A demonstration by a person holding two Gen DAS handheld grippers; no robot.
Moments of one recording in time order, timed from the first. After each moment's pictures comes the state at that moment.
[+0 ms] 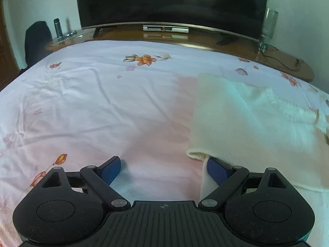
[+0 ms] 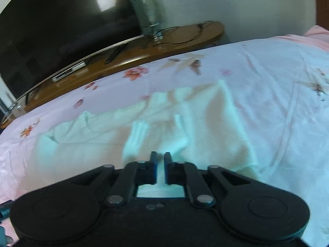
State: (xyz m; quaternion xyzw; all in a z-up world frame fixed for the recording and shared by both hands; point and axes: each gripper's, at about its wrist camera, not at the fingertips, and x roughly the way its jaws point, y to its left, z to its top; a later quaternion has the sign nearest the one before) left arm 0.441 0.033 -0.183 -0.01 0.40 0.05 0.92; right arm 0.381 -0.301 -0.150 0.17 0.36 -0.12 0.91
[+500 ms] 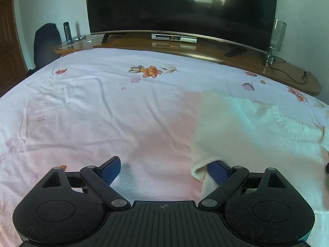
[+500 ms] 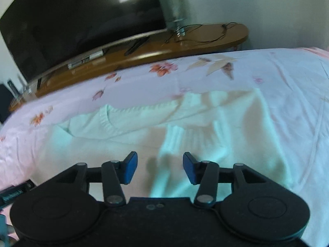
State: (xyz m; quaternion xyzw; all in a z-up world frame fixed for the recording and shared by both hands) left arm 0.454 0.027 -0.178 -0.02 0.38 0.07 0.92; right arm 0.440 -0.256 -0.160 0.10 0.40 -0.07 0.91
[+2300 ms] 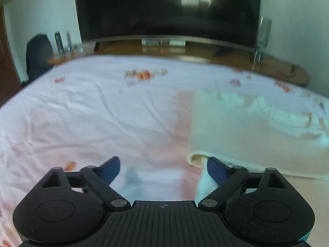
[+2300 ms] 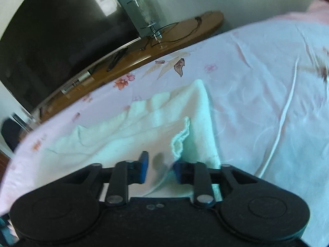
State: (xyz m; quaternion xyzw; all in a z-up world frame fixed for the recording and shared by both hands) left arm 0.418 0.030 -0.162 0.00 0.36 0.04 0.93; right arm 0.391 -0.376 -0.167 0.26 0.35 -0.06 0.90
